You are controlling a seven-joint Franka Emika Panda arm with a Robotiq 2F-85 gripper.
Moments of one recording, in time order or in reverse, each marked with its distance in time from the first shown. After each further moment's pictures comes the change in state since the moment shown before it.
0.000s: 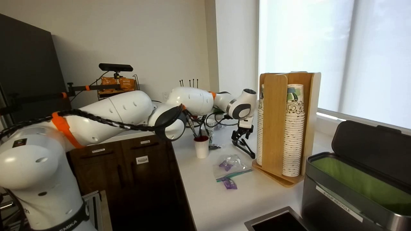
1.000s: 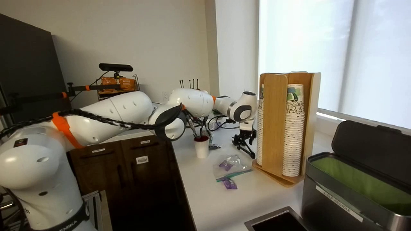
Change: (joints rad) arm 0.016 0.012 -0.079 -0.007 -0.051 -0.015 0.103
